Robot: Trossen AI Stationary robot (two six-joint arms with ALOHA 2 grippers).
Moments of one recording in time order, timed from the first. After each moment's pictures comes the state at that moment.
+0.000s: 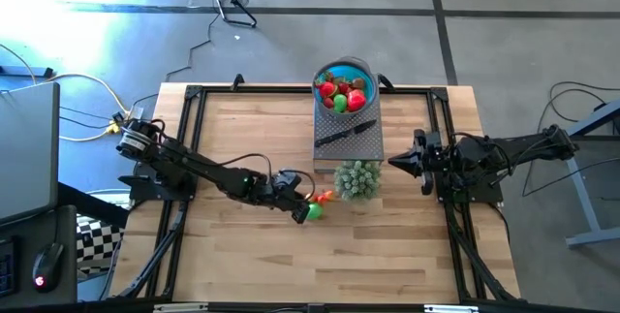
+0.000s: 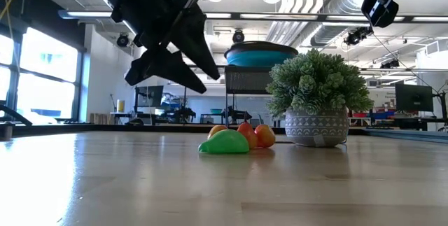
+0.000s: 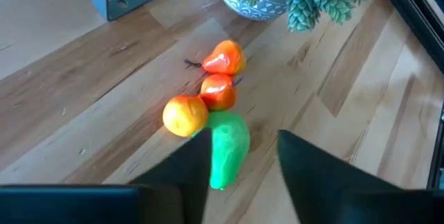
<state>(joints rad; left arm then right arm) -0.29 1.64 0.97 -0.08 -0.32 -1.05 0.23 0.44 0.44 -0.08 0.26 0.45</state>
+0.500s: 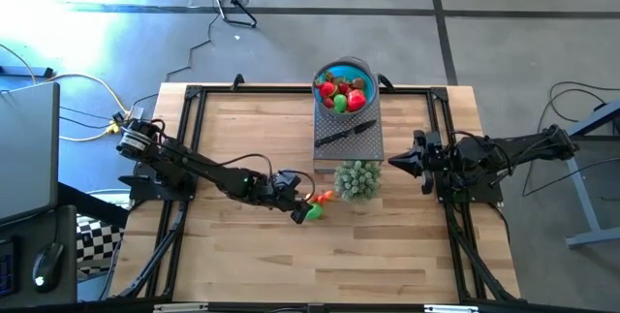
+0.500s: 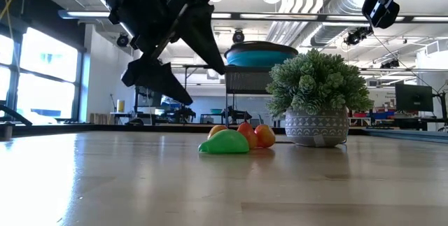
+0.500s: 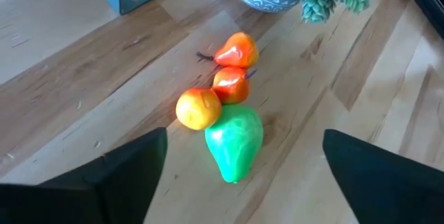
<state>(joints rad) -0.29 1.64 0.97 -0.12 -0.32 -1.05 0.23 0.44 0.44 -0.08 0.26 0.50</state>
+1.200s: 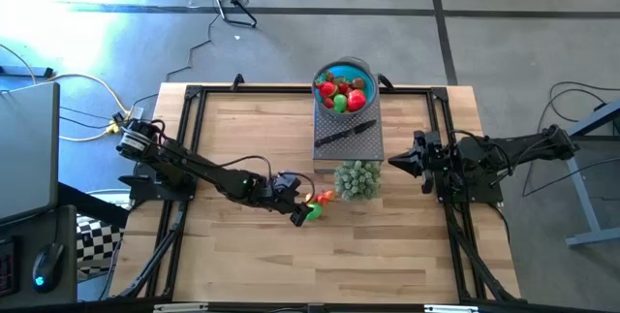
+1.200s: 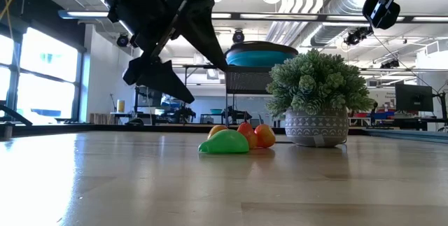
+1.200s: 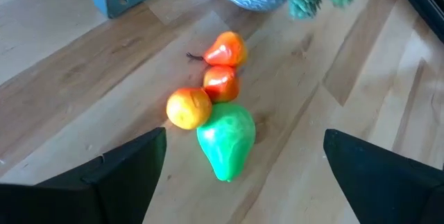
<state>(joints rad) -0.30 1.64 0.97 -0.10 -0.34 -1.02 0.23 0.44 0.44 -0.08 0.26 0.53</state>
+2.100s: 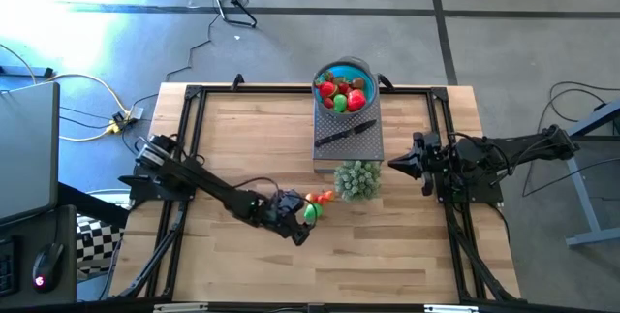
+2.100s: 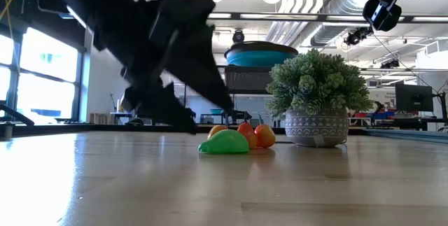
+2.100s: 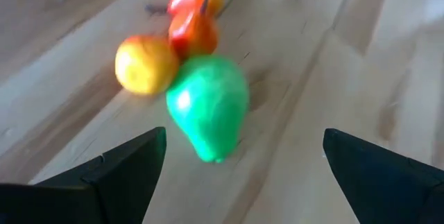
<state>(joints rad) -0.41 1.82 0.97 0.07 -0.44 -0.94 0.23 0.44 0.44 -0.11 0.23 0.53</state>
